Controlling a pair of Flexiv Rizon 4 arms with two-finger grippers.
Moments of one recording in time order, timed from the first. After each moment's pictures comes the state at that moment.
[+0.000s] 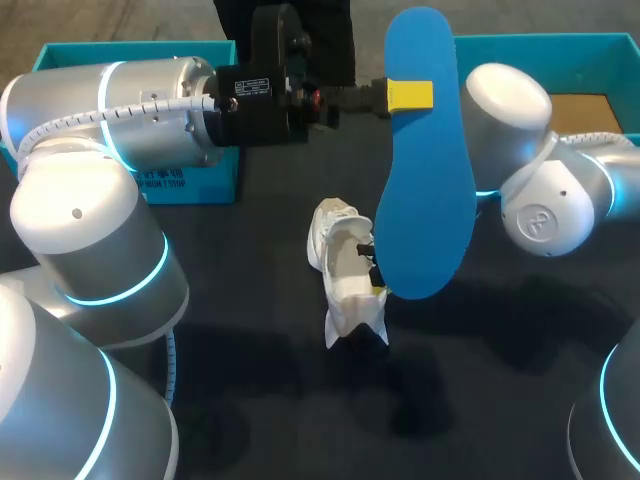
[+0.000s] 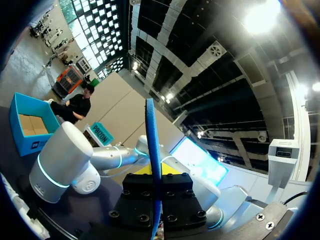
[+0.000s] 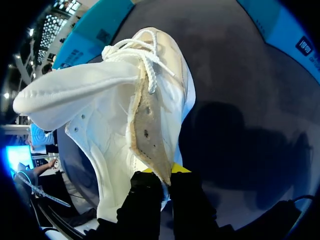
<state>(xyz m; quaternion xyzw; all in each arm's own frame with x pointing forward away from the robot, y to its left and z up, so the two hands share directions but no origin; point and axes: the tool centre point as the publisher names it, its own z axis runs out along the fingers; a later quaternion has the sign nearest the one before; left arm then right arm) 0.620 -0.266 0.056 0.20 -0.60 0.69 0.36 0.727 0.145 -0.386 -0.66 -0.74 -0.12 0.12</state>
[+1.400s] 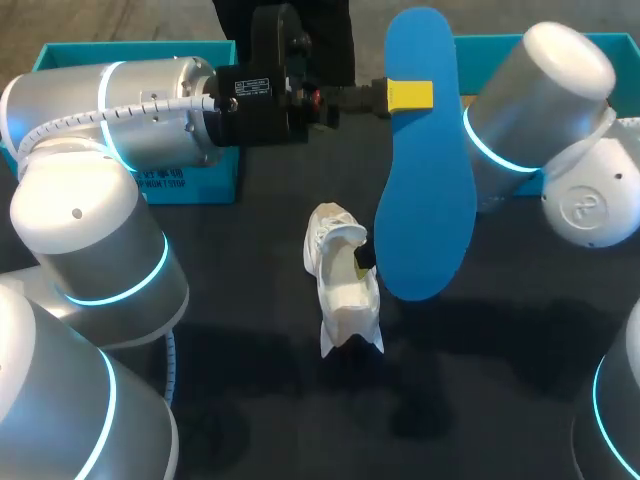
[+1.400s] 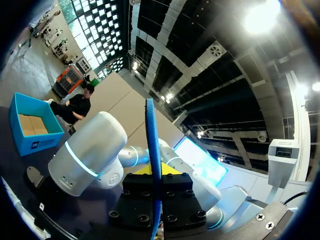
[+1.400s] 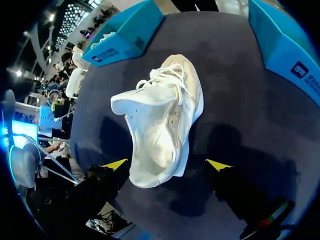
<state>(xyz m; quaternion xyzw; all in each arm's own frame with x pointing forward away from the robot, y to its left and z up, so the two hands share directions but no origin) 0.620 -0.266 0.056 0.20 -0.60 0.69 0.36 0.704 0.138 -0.305 -0.60 -0.77 -0.17 0.12</state>
